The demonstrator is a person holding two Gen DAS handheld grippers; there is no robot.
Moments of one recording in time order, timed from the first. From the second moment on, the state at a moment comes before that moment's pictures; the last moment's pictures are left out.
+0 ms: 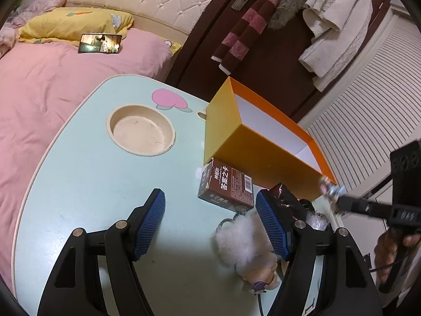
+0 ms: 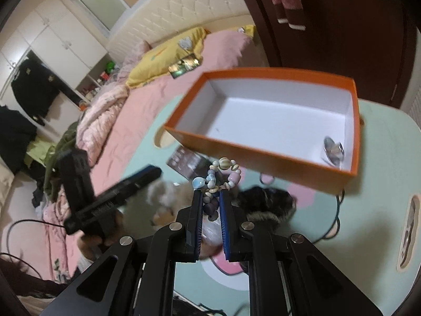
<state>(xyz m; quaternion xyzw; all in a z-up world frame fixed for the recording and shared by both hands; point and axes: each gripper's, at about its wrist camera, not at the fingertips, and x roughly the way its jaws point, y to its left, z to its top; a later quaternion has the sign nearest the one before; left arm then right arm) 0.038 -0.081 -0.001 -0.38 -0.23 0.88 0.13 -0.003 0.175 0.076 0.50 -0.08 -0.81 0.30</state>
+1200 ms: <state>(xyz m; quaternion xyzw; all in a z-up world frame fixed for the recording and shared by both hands) -0.141 0.155 0.007 -0.63 -0.07 0.73 0.24 0.003 0.294 0.057 0.45 -0.23 -0.83 0.22</state>
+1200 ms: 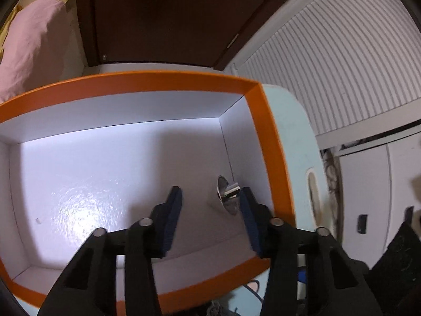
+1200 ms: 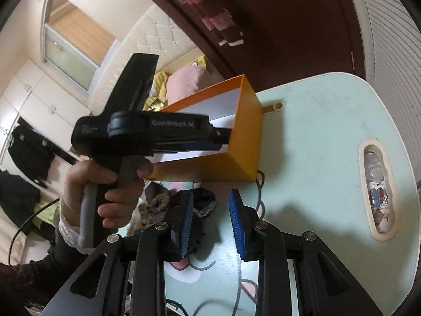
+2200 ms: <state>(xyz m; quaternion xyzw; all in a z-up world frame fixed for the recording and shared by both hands) -0.035 -0.003 0.073 -0.55 -0.12 0.79 0.25 0.000 0.281 0.061 0.45 -0.23 -0.83 0.23</state>
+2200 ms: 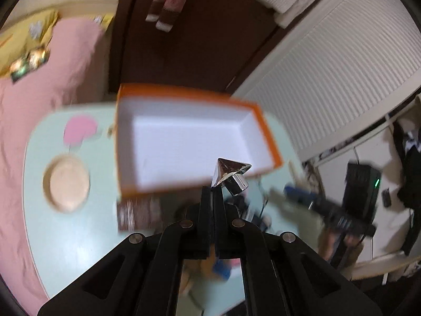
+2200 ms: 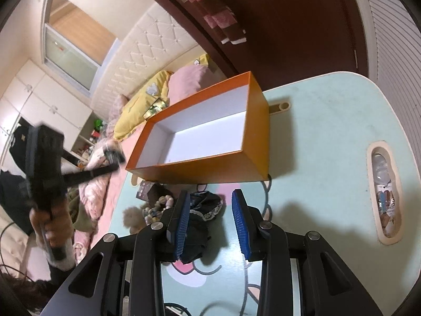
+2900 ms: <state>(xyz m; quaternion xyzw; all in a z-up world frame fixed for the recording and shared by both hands) 0.068 -0.026 0.049 -0.44 -0.10 0.88 0.15 0.062 0.211 0.066 0.44 -0.07 -0.87 0.20</state>
